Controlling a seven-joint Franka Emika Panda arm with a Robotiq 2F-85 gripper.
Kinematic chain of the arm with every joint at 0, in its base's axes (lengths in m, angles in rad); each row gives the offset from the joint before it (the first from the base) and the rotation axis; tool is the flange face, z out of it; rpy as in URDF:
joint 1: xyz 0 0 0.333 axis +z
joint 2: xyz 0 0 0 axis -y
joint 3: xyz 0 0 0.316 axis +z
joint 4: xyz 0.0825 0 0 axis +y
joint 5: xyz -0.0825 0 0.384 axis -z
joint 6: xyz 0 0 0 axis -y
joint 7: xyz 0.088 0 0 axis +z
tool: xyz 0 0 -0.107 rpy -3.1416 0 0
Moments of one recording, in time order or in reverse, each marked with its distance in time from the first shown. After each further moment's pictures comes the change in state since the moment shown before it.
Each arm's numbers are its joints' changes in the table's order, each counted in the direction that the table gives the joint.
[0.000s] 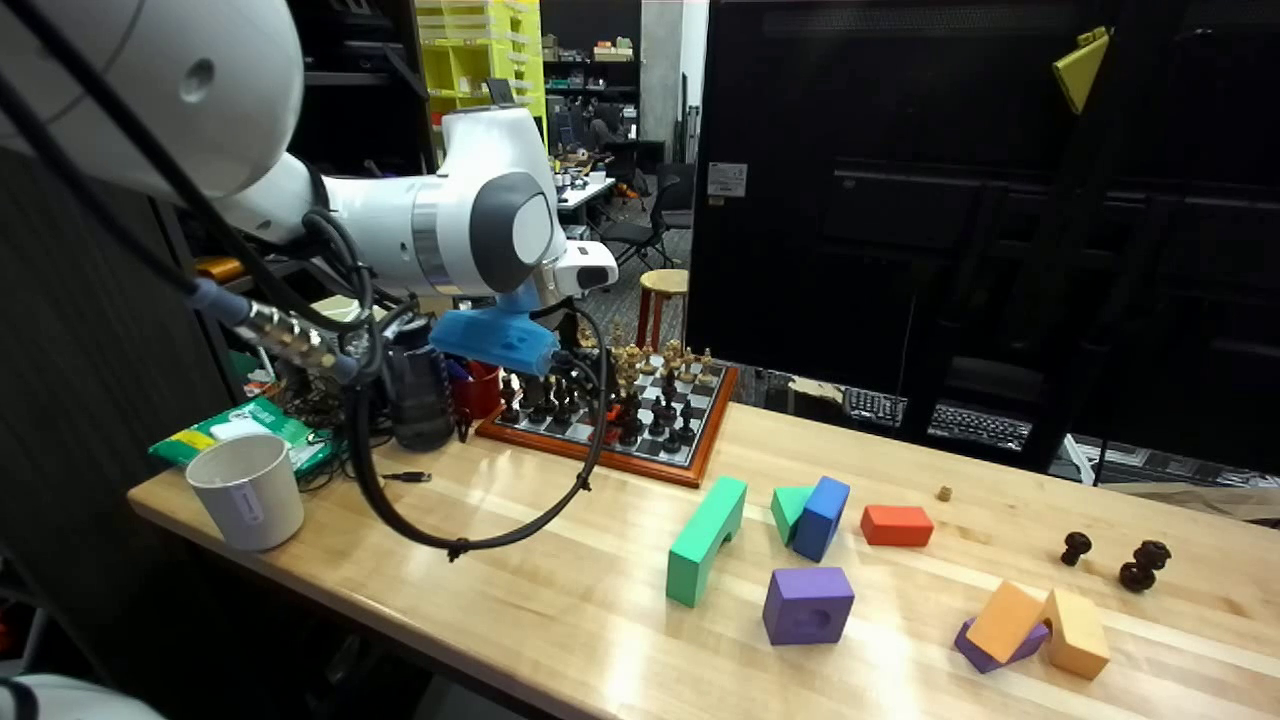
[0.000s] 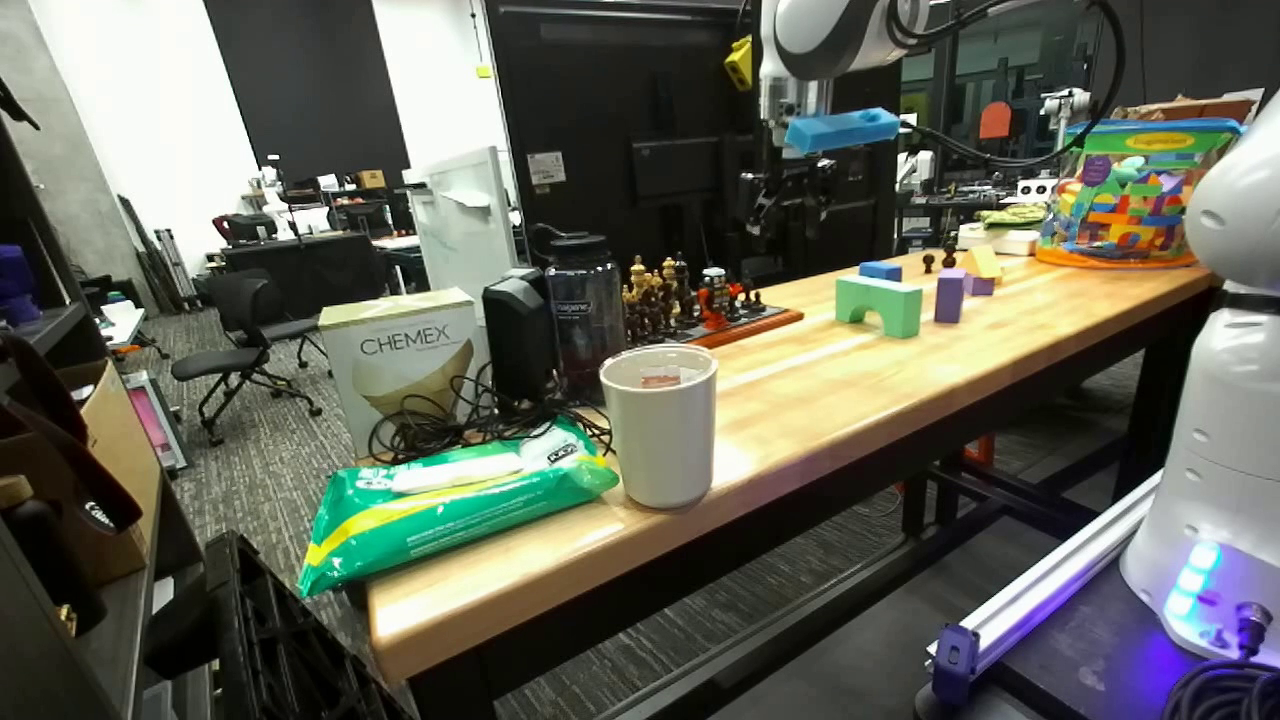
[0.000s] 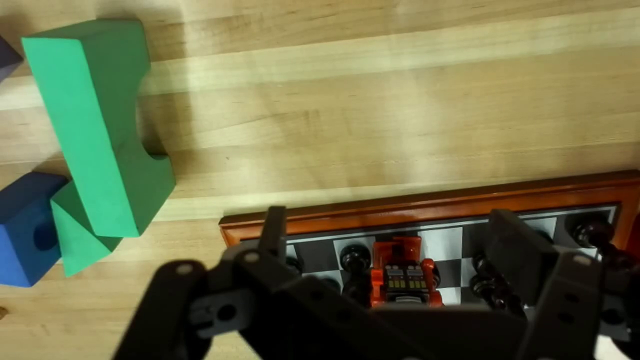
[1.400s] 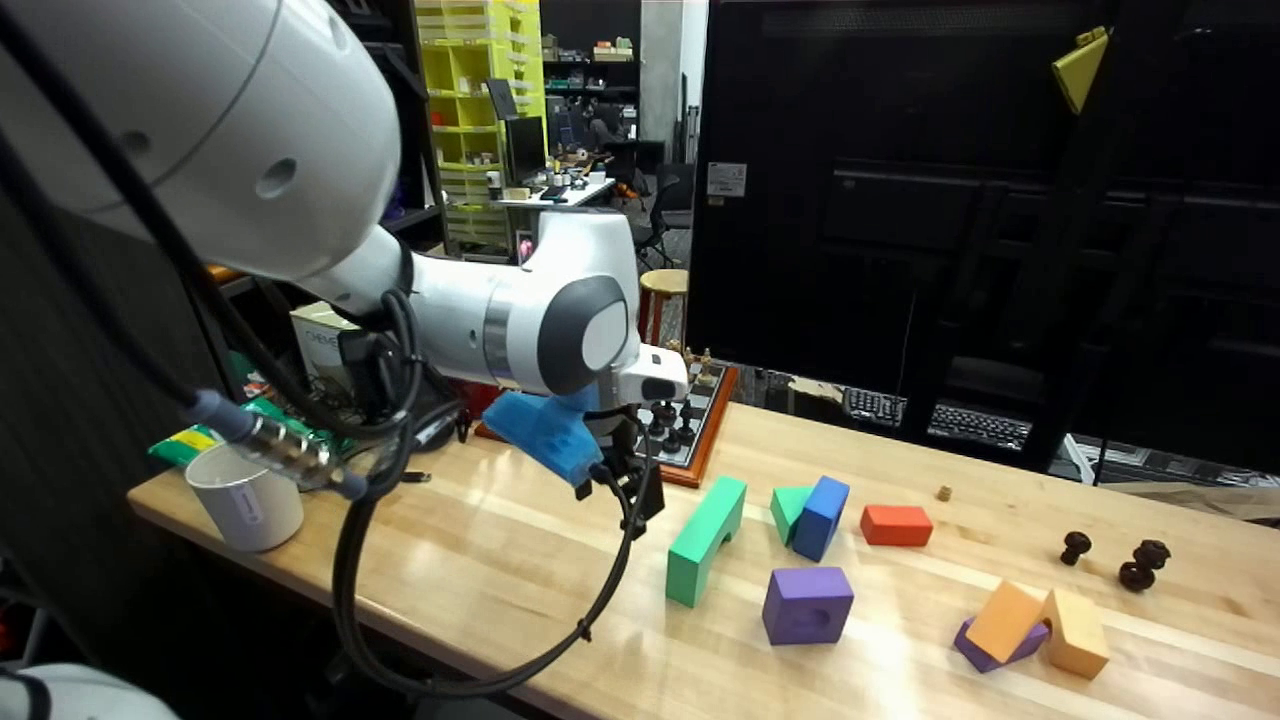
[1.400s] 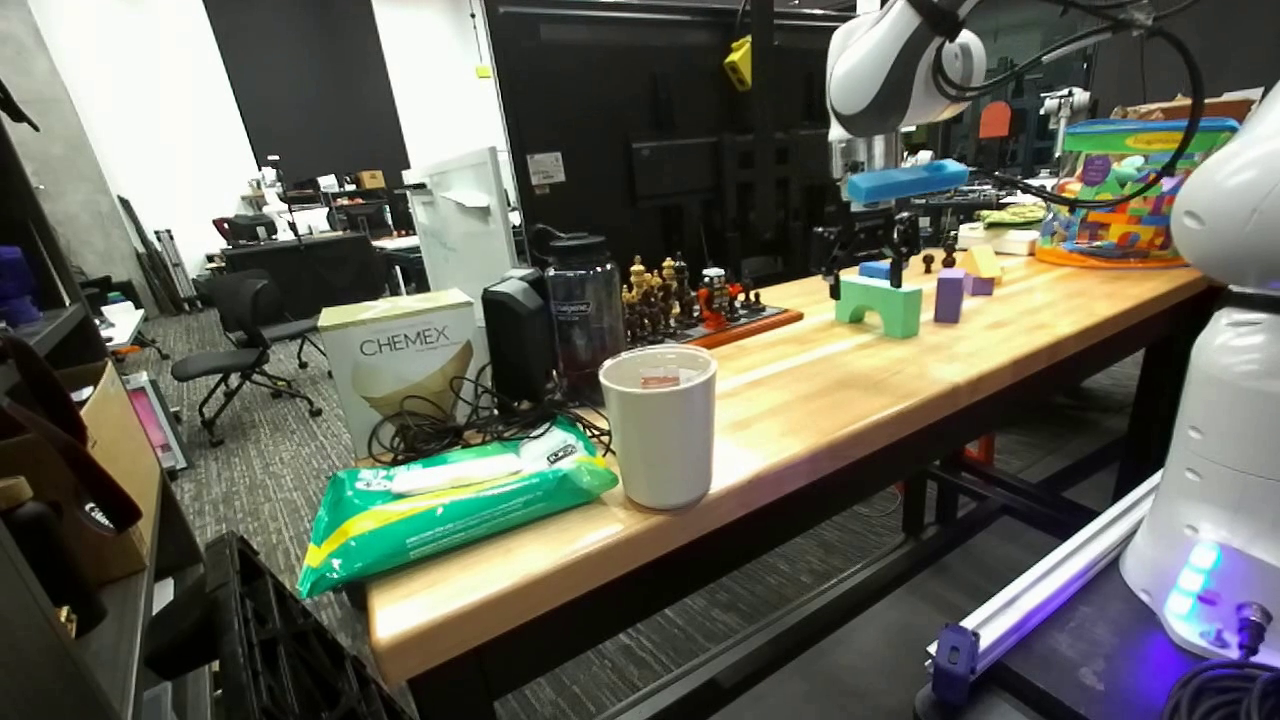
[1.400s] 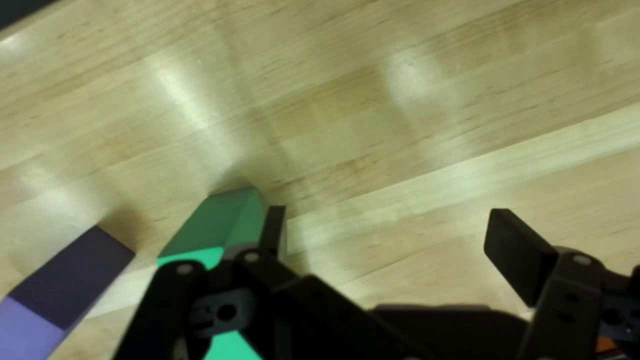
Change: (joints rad) arm -0.080 -0.019 -0.133 0.157 -0.001 0.002 -0.077
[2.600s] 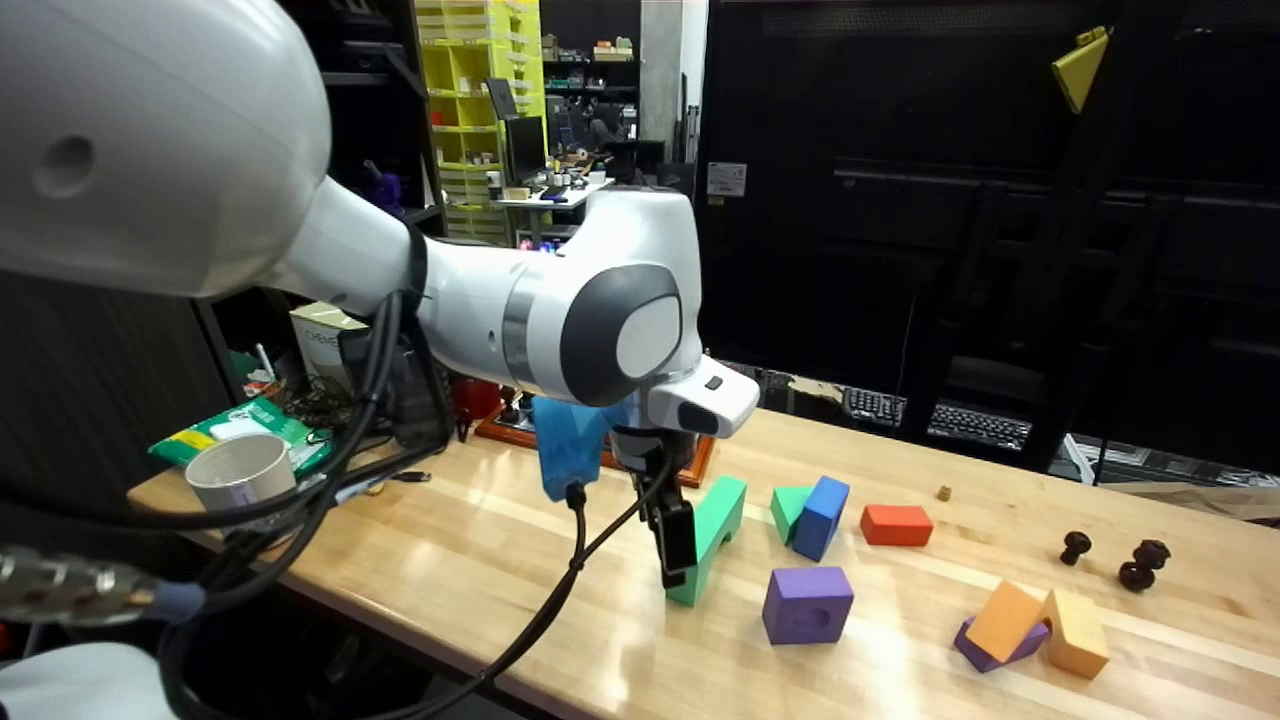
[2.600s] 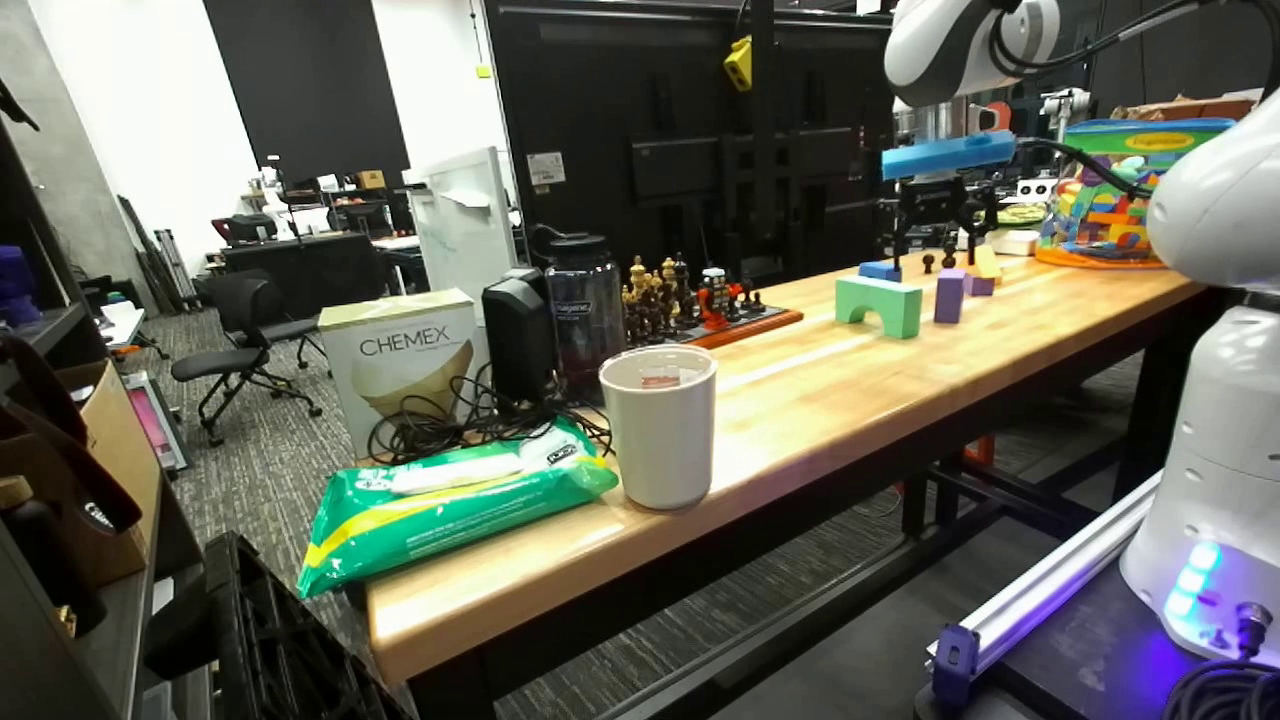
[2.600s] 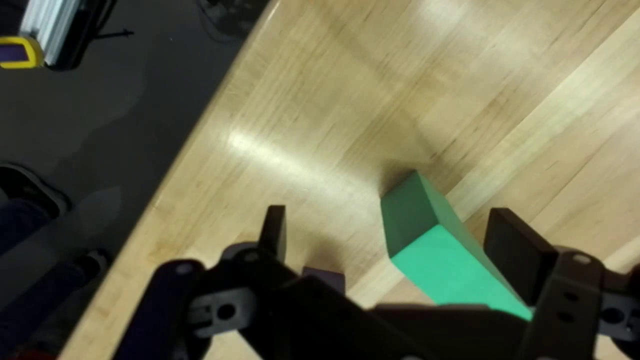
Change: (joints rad) arm -0.174 0.153 -0.015 0.049 0.047 -0.116 -0.385
